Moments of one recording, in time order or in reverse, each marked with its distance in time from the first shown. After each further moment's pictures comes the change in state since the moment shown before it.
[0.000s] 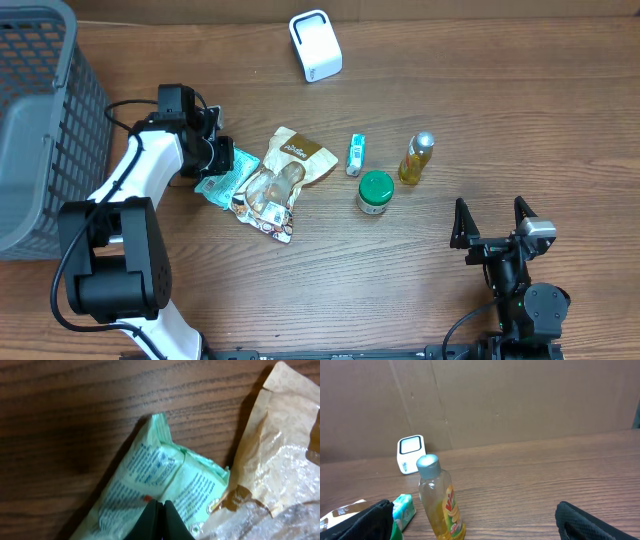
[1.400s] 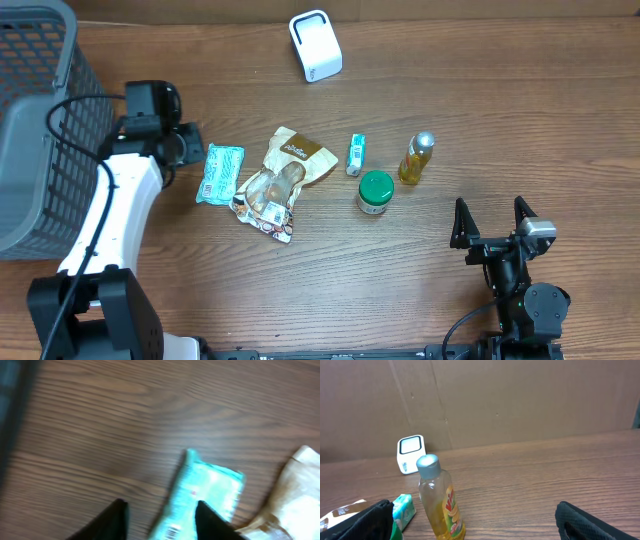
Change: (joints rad) left arm 0.063 -0.267 -0.042 0.019 -0.316 -0.118; right arm 0.000 0.000 0.000 0.000 0.000 0.000
